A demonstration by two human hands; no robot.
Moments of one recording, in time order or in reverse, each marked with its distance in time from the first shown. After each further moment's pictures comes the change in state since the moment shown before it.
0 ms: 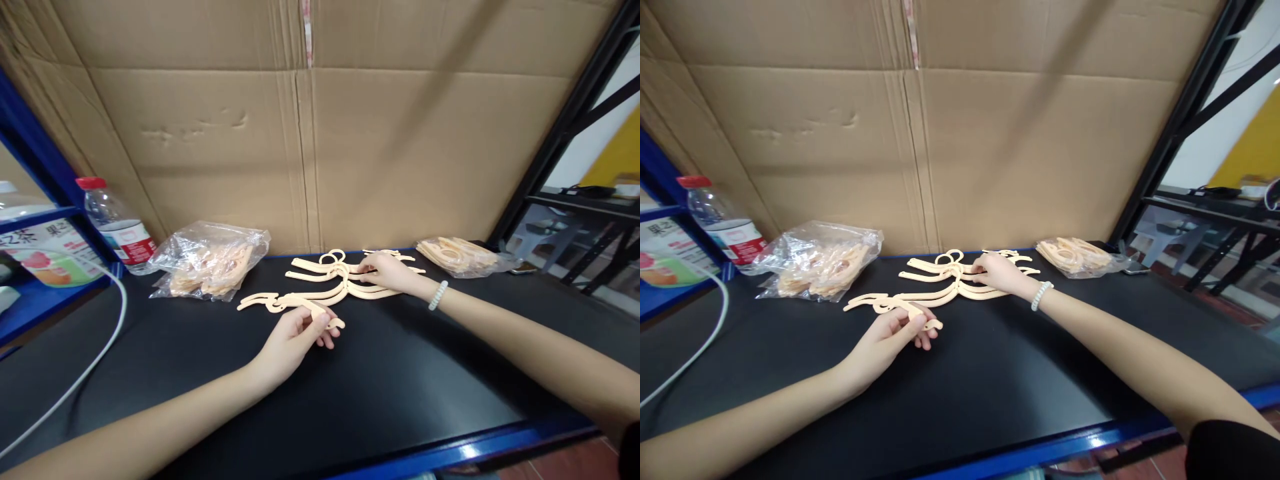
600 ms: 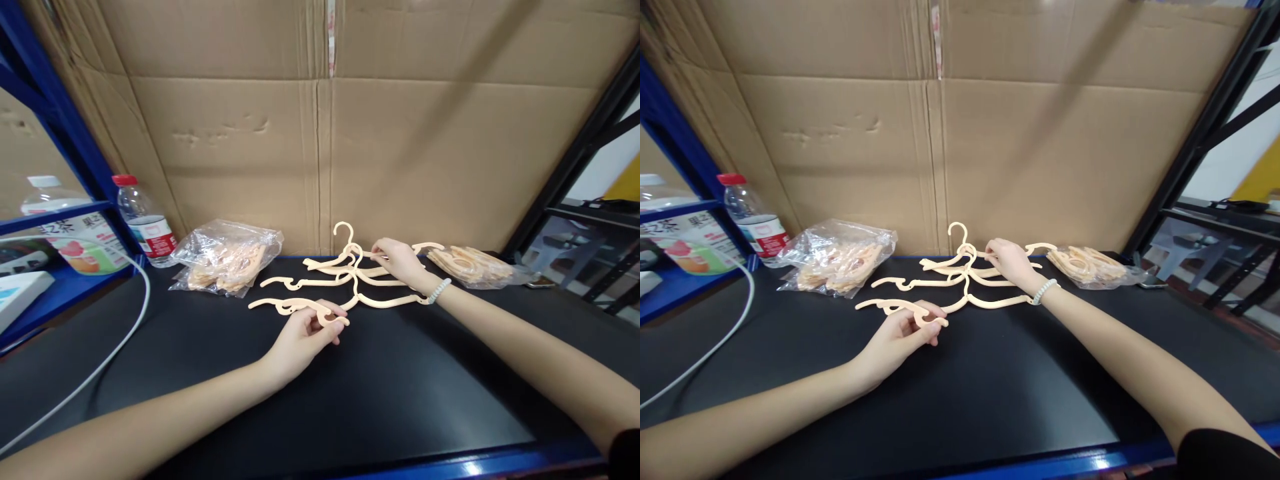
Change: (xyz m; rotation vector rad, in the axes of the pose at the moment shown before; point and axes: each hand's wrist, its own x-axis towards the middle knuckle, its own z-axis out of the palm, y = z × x) left_hand -0.002 0.000 0.000 0.000 0.045 0.048; right_hand 0.020 0.024 -0.001 -0.172 0.286 -0.052
